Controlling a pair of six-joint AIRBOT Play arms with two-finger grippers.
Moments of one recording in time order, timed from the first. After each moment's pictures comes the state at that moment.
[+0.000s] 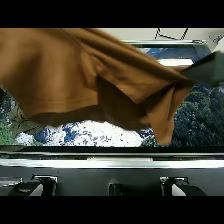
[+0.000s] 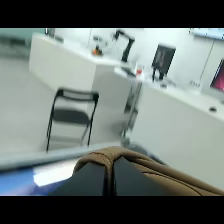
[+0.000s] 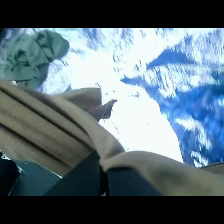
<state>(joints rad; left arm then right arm) -0.01 -0.82 1.62 0.76 -0.82 -1.28 -0.16 -1.12 1.91 -0.84 1.79 1.53</state>
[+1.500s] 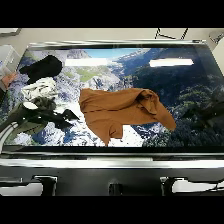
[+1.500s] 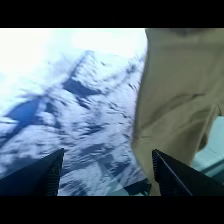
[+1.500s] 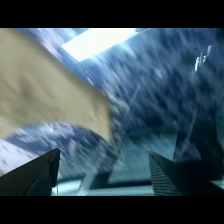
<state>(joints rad) 0.07 -1.52 0.91 0.70 -1.10 -1.36 -0.56 -1.58 1.30 -1.21 1.54 1.58</state>
